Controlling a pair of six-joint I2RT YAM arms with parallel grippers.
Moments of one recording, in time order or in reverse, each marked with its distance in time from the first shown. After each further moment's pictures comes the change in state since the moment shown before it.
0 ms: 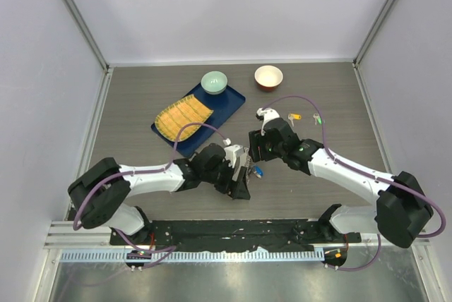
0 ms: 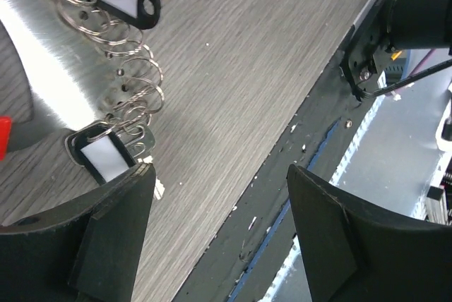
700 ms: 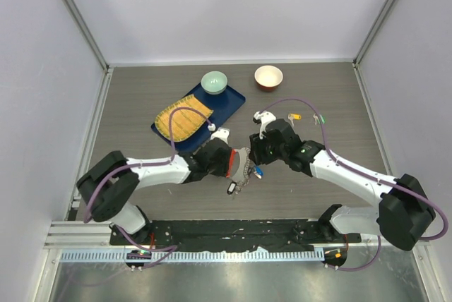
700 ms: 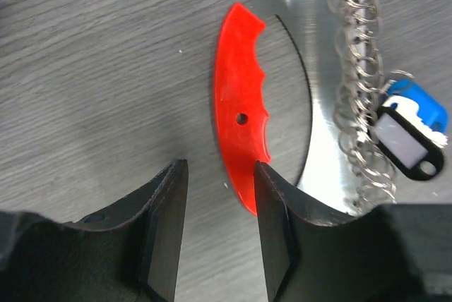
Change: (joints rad) left arm 0.034 0.053 0.083 -0.137 -0.650 0.052; right arm -0.001 -0.026 -0.017 0.000 -0.111 -0.060
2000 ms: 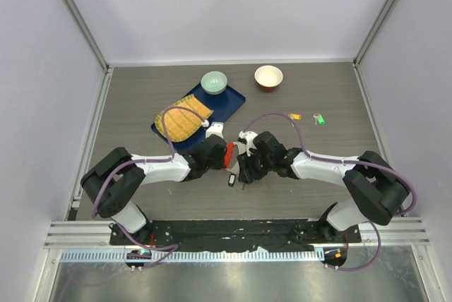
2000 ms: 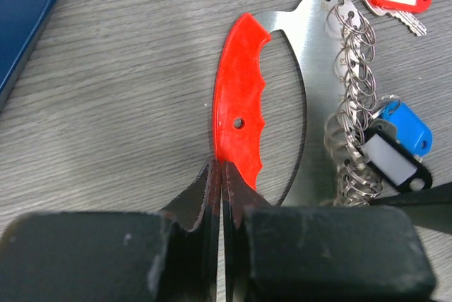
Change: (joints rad) left arm 0.055 0.081 0.000 0.141 -0.047 -0.056; right arm 0.051 0.232 -0.100 0.196 -0.248 -0.032
